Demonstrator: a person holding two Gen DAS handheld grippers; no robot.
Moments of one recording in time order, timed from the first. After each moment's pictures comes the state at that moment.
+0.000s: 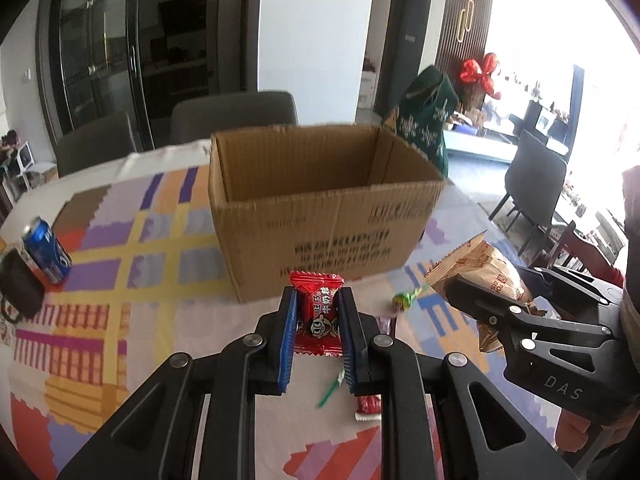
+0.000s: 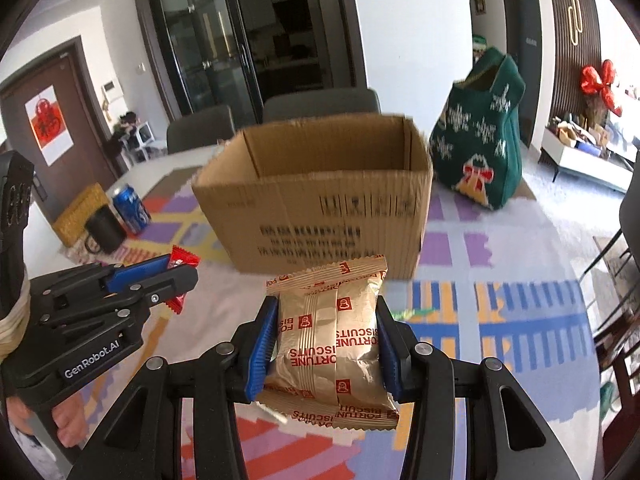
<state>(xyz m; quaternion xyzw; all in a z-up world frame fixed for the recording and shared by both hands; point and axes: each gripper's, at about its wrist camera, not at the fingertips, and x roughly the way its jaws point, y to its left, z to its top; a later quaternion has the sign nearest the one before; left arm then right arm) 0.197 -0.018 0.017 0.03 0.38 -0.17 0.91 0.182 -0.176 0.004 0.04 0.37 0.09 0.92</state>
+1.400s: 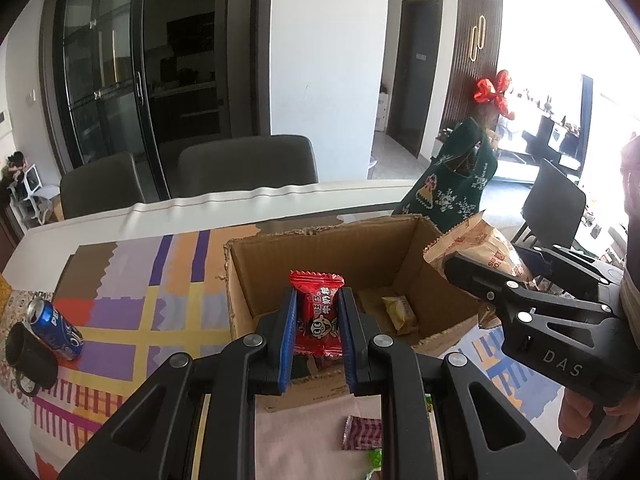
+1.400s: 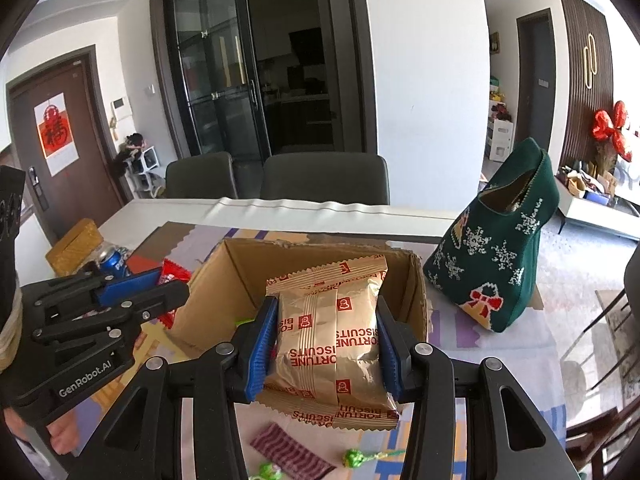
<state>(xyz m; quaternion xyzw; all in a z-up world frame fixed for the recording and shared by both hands) 0.305 -0.026 0.059 0.03 0.35 -0.15 0.92 0.300 -0.183 0.066 0.01 0.31 0.11 0.94</state>
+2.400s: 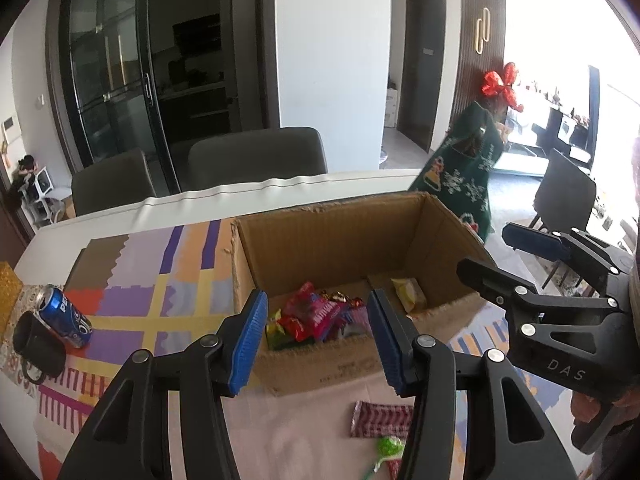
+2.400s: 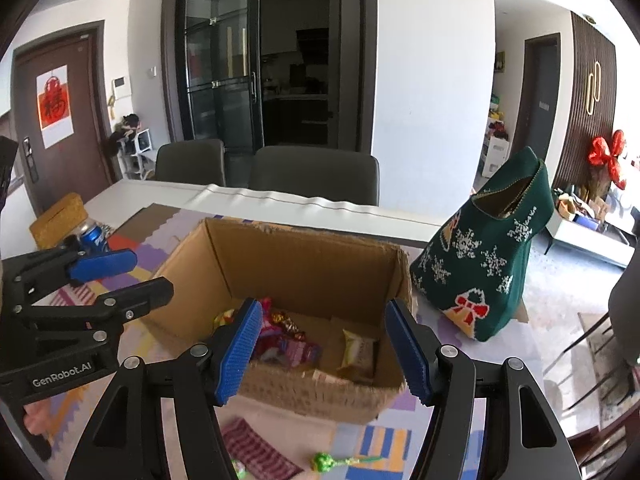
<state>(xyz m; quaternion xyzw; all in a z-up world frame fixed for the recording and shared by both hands) 0.280 -0.030 0.045 0.05 0.35 -0.13 0.93 0.290 -0.181 0.050 -0.04 0.30 0.09 0.95</state>
